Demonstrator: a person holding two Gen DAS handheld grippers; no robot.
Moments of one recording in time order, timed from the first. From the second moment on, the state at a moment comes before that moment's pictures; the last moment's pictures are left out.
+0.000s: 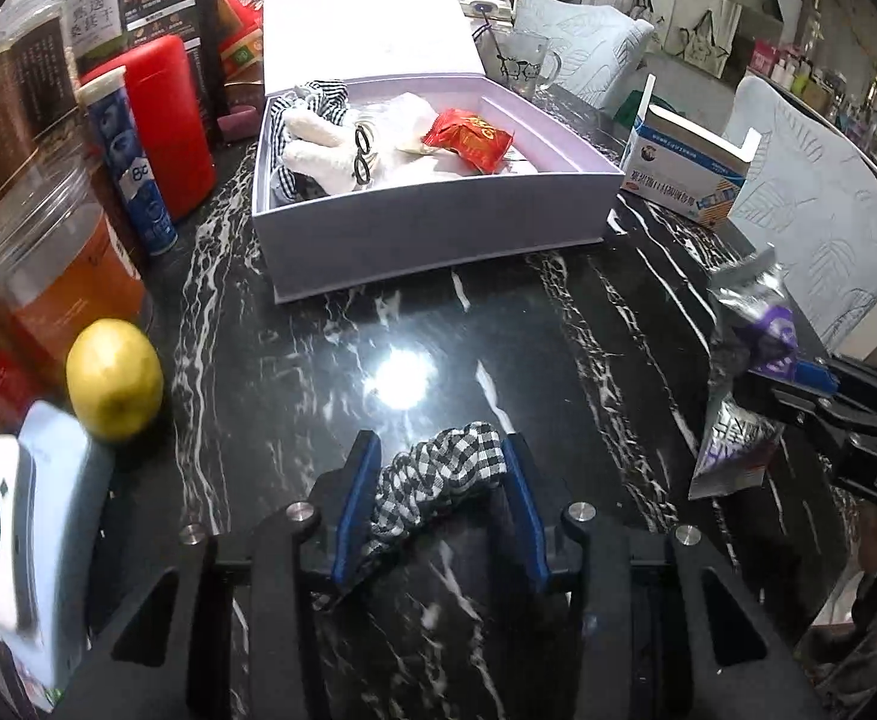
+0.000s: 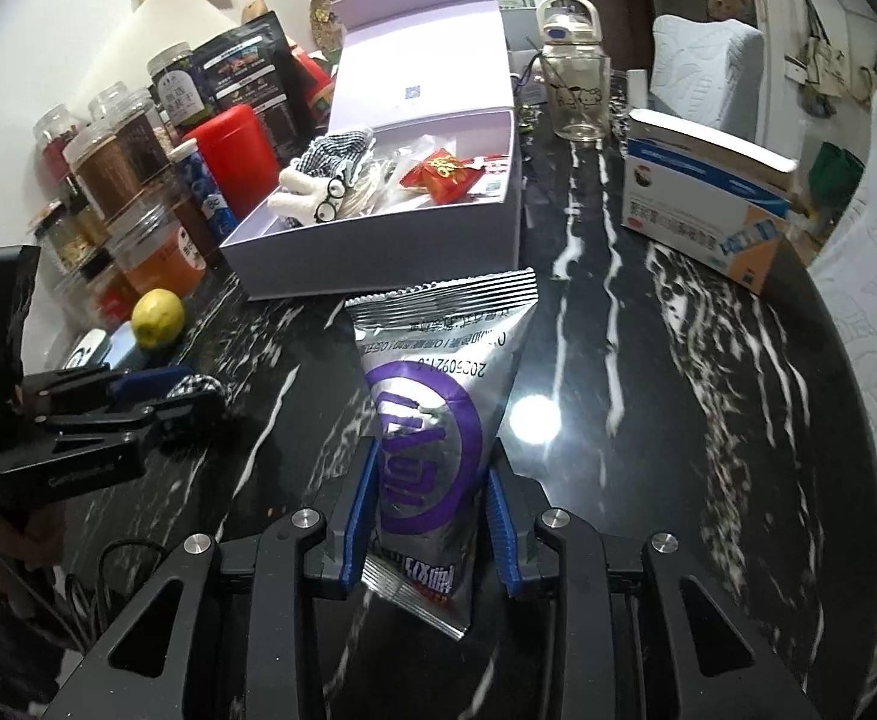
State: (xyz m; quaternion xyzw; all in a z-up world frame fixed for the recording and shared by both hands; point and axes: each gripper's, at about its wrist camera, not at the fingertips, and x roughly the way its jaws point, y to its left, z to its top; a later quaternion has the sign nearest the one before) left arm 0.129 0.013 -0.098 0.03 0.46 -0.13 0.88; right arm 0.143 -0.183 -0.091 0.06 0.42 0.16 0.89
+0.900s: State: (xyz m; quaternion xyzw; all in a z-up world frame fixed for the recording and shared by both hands) left arm 0.109 0.022 -0.094 0.03 0.44 -0.12 0.89; right arm 0.105 -0.191 -0.091 0.06 0.43 0.14 0.89
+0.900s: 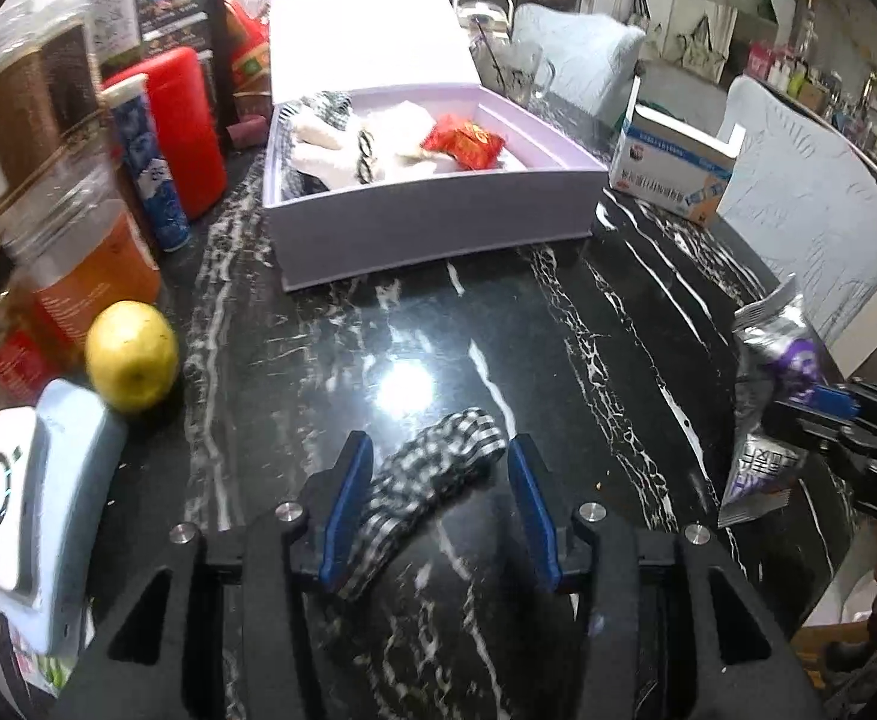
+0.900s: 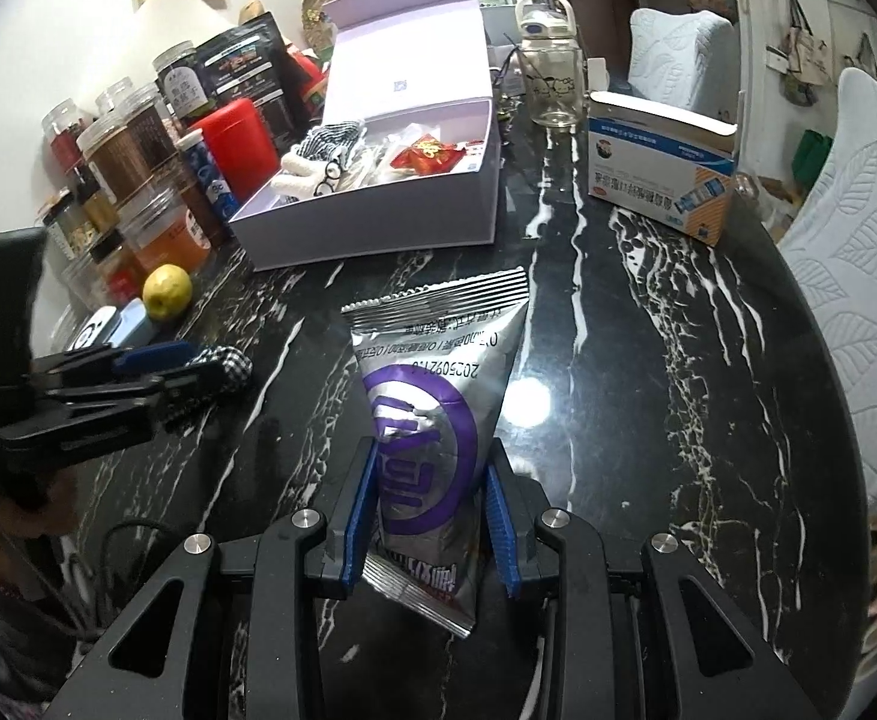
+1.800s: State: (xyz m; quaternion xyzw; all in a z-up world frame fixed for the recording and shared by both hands) left arm 0.104 0.031 -0.124 0.05 0.42 -0.13 0.89; right arm 0.110 -0.177 -0.101 0.05 0.45 0.15 0.88
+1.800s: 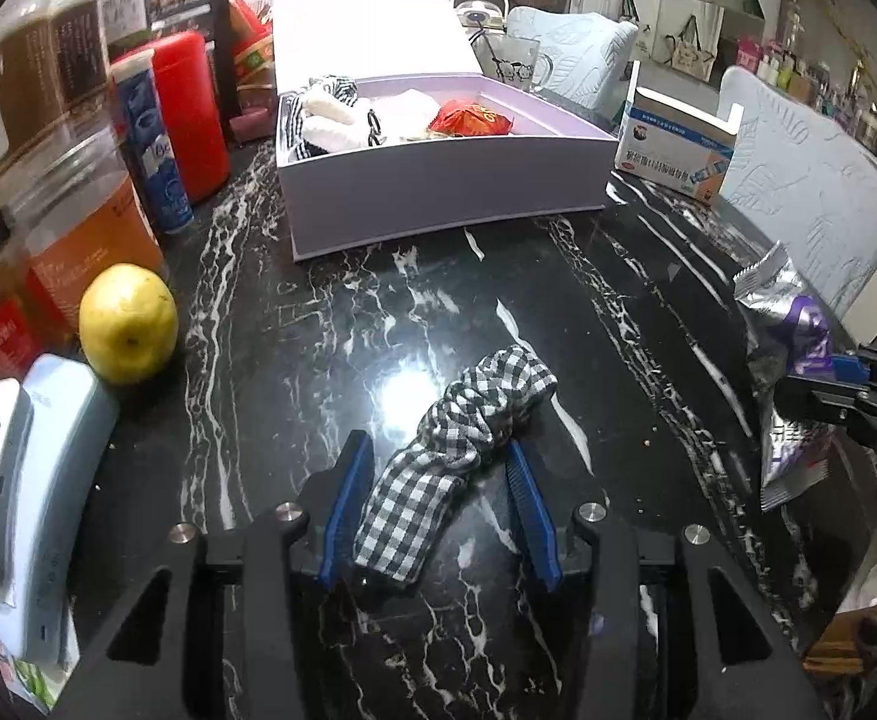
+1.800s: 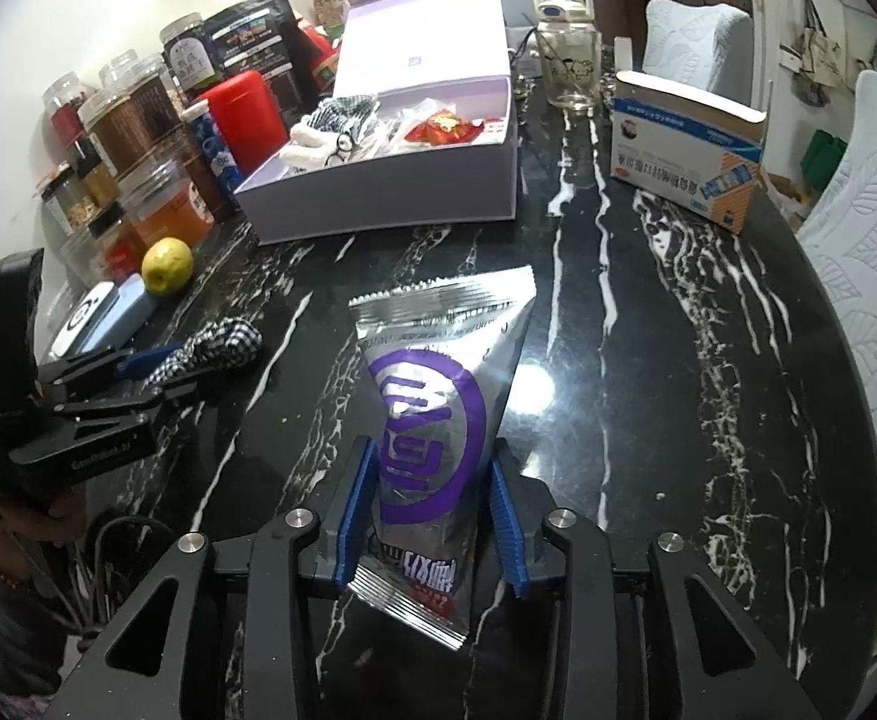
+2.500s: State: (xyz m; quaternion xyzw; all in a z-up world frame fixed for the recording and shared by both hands) left arm 0.085 0.039 -0.113 -0.03 0.43 -0.08 0.90; right arm 0.110 -0.184 -0.113 0.06 0.43 0.16 0.89
